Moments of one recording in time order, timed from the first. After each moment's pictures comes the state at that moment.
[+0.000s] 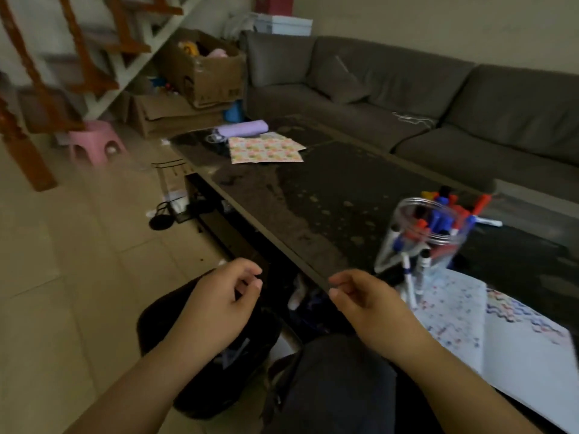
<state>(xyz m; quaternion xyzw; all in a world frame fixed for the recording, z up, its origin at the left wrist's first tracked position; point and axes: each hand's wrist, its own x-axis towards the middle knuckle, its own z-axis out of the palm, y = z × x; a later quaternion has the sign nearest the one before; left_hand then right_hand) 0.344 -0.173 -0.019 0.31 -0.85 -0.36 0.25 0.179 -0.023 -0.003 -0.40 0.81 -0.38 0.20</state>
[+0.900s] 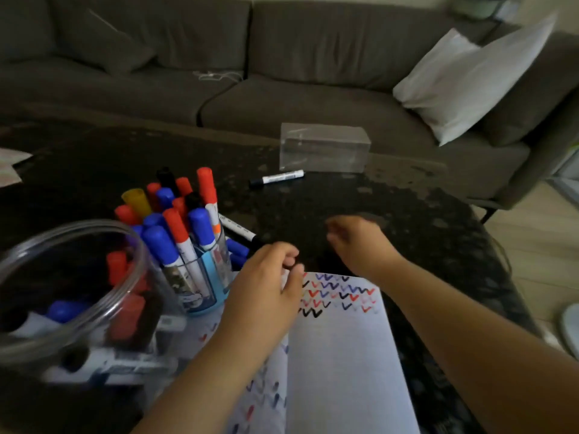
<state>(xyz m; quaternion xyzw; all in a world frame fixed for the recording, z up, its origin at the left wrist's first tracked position) -0.021 0.023 -0.049 0.04 -0.92 -0.34 0.19 -0.141 0.161 -0.046 -0.16 0.95 -0.27 0.05</state>
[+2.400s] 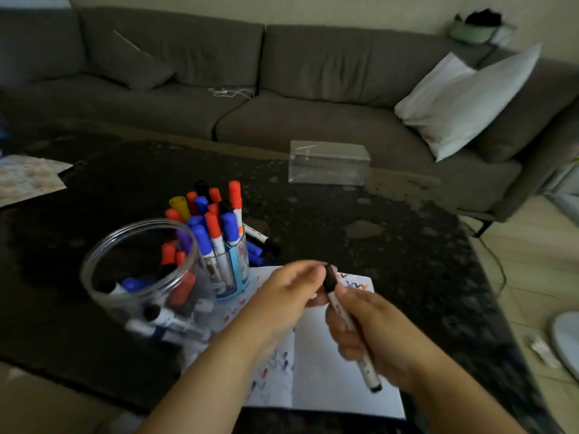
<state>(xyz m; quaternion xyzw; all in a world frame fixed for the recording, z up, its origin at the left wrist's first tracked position) 0.010 0.032 -0.025 0.08 -0.70 -0.71 -0.06 0.000 0.176 -0.015 0.00 0.62 -0.70 0.35</state>
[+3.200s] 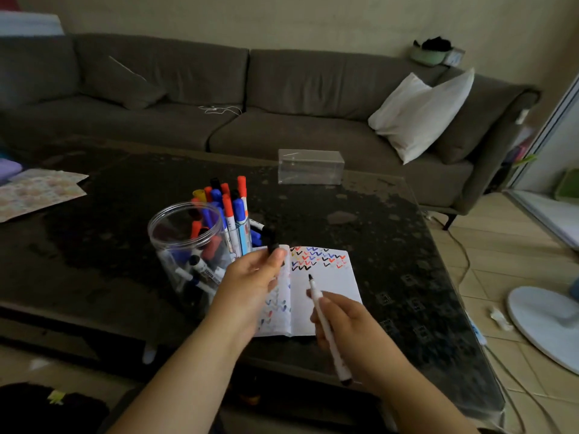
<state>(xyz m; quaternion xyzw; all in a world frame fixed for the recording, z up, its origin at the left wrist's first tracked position) 0.106 0.025 0.006 0.17 -0.63 -0.75 0.08 0.122 0.176 -0.001 -0.03 0.78 -0.60 0.17</state>
